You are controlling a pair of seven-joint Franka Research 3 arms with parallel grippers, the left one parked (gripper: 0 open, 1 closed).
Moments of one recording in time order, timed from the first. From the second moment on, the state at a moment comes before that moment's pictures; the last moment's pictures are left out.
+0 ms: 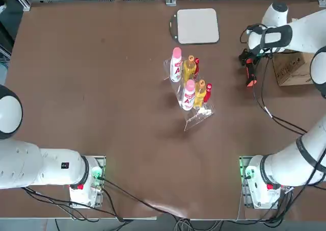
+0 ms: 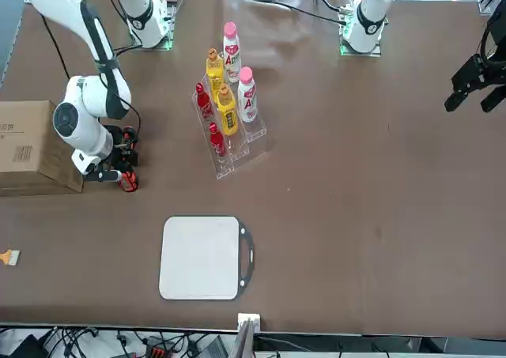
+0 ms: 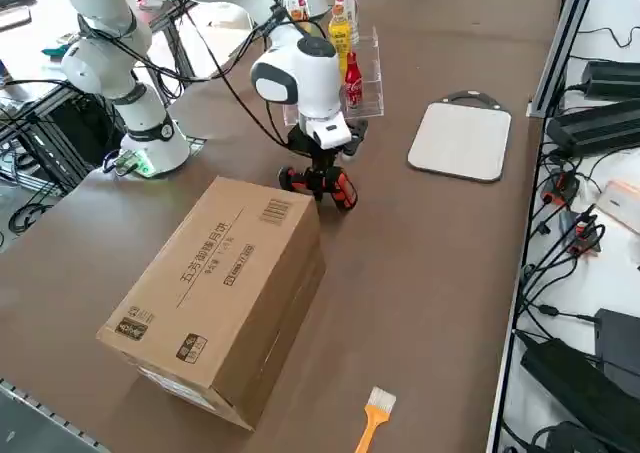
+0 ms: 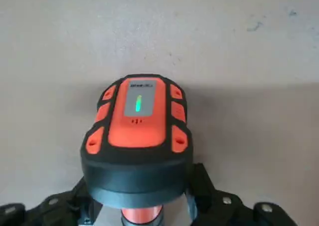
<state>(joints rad) 0.13 0.34 -0.12 -2.22 0.00 2.51 -0.05</state>
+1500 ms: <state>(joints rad) 0.13 0.34 -0.11 -2.21 0.00 2.51 -0.05</state>
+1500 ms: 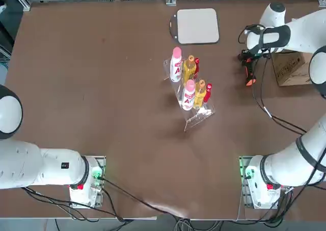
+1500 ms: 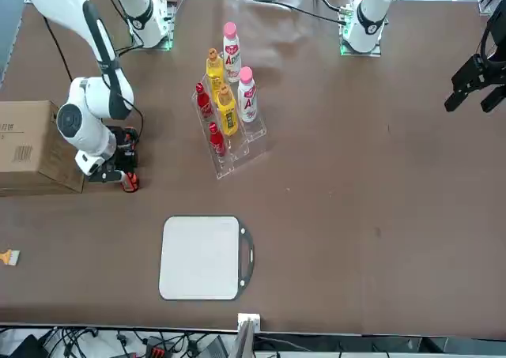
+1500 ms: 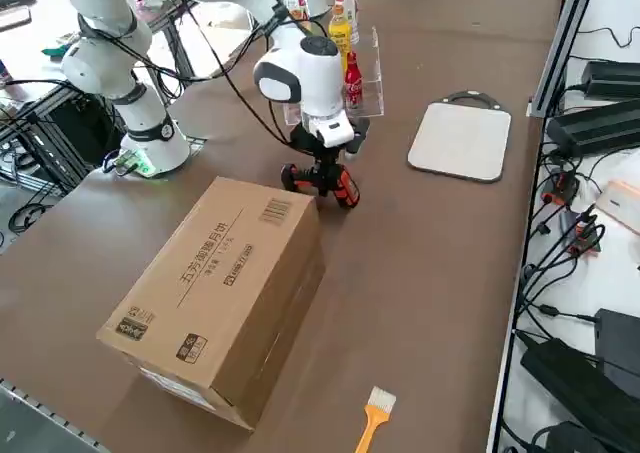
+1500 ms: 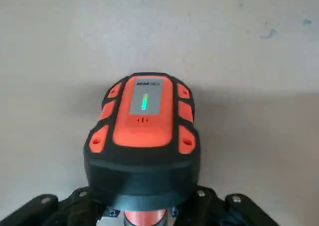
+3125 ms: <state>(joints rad) -0.23 -0.06 -0.15 -1.88 0.01 1.81 -0.44</state>
